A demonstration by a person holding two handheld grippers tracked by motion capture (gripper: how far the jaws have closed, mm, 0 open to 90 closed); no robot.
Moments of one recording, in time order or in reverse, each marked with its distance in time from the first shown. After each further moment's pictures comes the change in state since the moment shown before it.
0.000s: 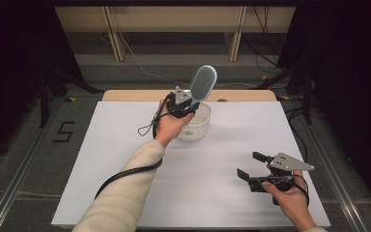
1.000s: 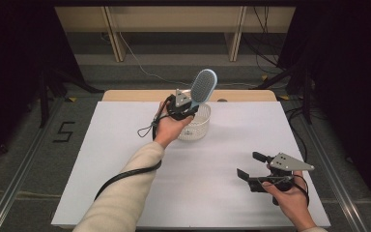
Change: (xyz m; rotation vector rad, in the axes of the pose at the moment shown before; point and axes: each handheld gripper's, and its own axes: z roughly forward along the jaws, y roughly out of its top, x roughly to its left) left arm 0.000 -0.008 0.001 0.028 -0.010 0.017; right arm 0.000 0.000 0.000 -0.002 0.000 0.000
